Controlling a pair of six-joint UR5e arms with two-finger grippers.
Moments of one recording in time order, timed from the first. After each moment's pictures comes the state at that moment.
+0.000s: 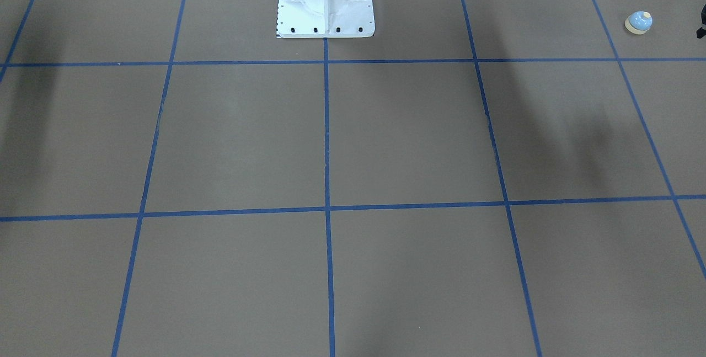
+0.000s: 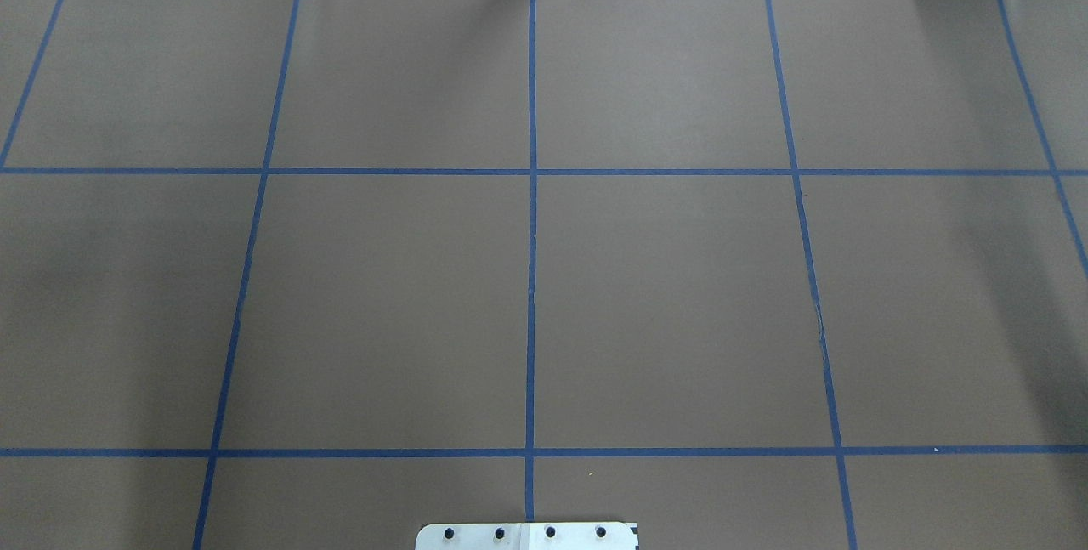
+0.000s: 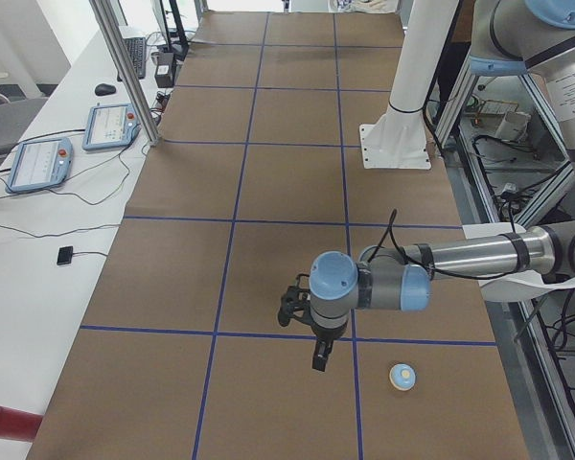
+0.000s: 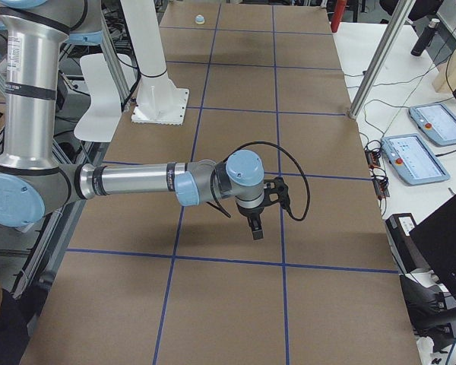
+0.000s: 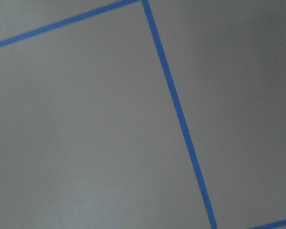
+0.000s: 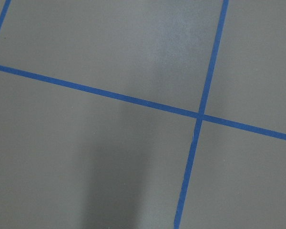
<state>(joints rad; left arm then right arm) -1.54 -1.08 -1.84 -1.78 -2.29 0.26 1.53 -1.71 1.81 -1.40 2.41 -0.02</state>
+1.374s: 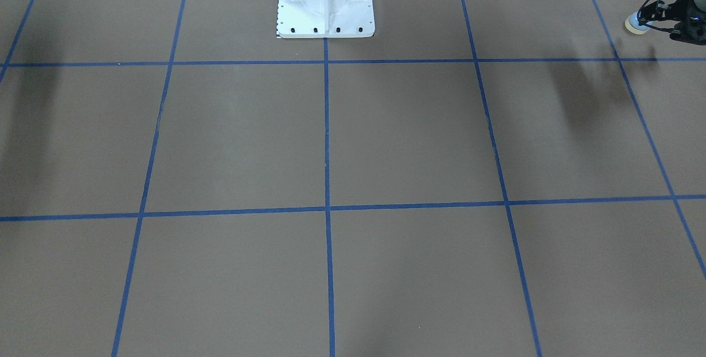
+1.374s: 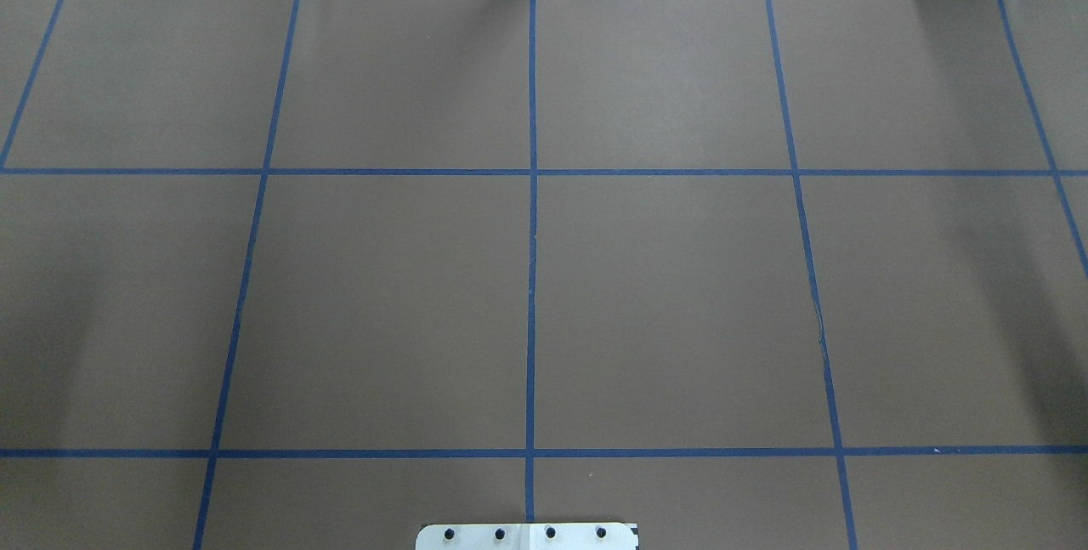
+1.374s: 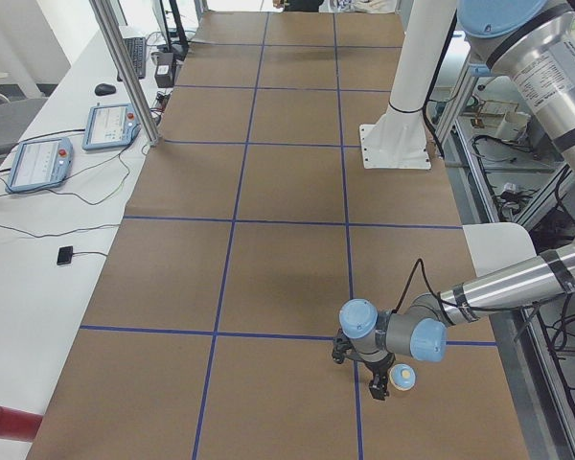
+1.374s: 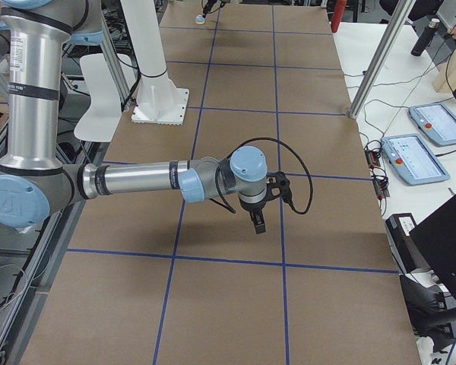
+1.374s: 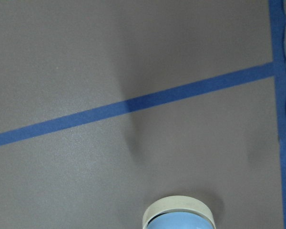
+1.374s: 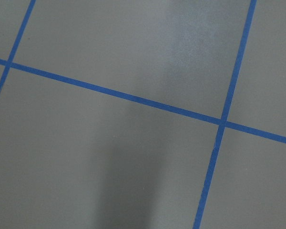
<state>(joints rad) -1.02 -1.00 -1.58 -2.09 -2.30 -0.06 1.50 -1.70 1.81 -1.40 2.42 -0.02</state>
